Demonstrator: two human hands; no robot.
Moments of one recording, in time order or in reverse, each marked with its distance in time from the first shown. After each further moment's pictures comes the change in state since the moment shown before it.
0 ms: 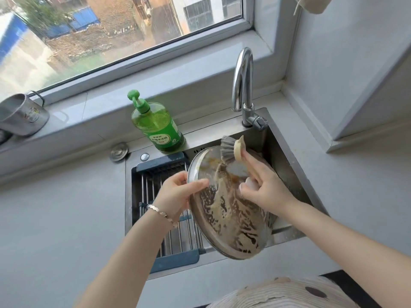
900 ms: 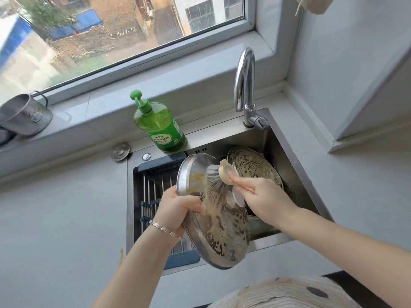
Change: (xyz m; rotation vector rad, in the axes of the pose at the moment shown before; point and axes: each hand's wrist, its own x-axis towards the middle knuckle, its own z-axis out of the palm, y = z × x) left_hand -0.020 -0.011 0.004 -0.076 0.076 0.000; right_hand -0.014 -0.030 0.005 -0.188 -0.077 0.090
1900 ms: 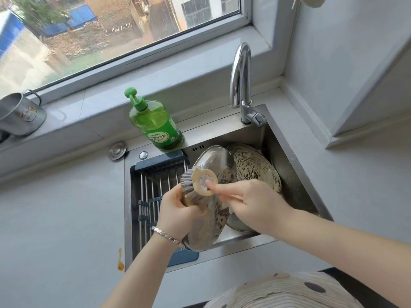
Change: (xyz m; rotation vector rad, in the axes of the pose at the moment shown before) left_hand -0.003 -0.015 0.006 0.372 0.127 0.346; right_hand -0.016 -0.034 0.000 -0.017 -0.107 -0.187
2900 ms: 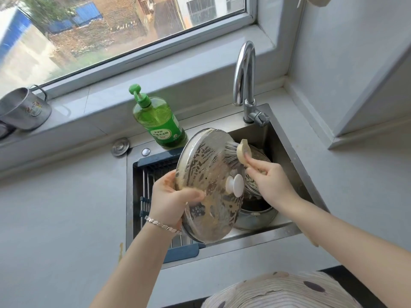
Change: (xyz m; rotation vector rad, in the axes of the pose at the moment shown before) left_hand 0.003 0.019 -0.009 -0.338 0.040 -0.093; right_hand 0.014 0.036 -0.009 0.391 0.330 0.324
